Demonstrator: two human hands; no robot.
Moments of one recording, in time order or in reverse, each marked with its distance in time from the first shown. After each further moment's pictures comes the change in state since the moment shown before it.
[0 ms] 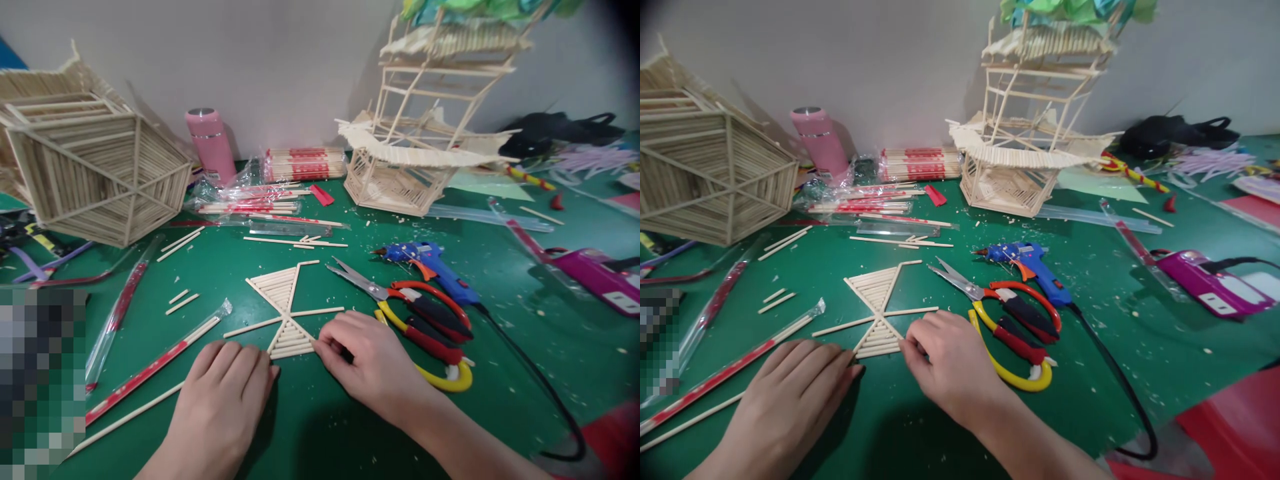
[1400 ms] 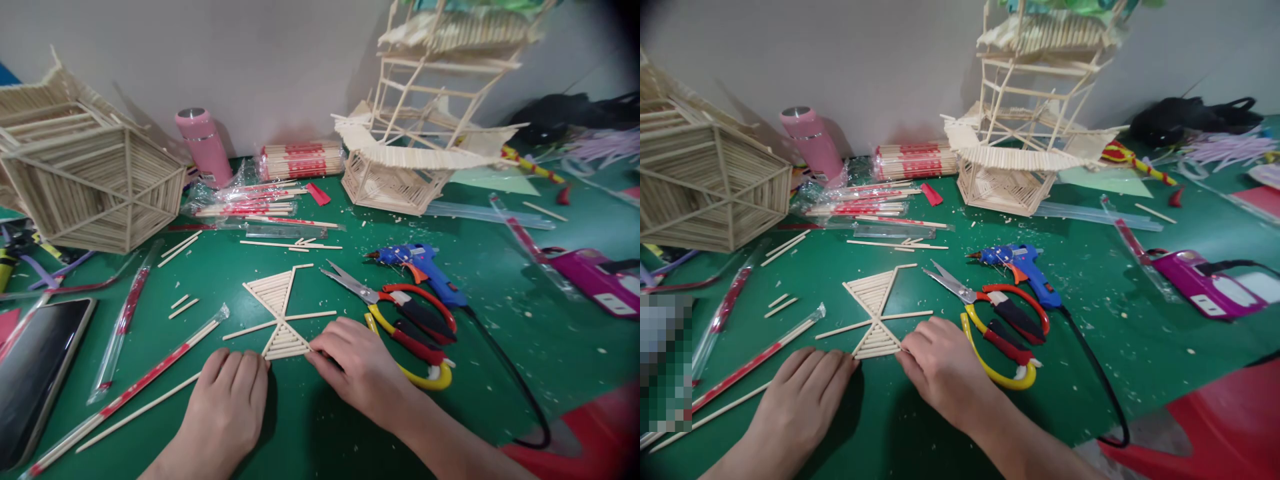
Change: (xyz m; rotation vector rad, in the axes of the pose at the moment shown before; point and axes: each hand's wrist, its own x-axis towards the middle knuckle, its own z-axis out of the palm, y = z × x) left_hand -0.002 0.011 0.002 0.174 -0.039 0.059; right_hand -0.008 0.004 -0.002 0.036 -0.020 -0.094
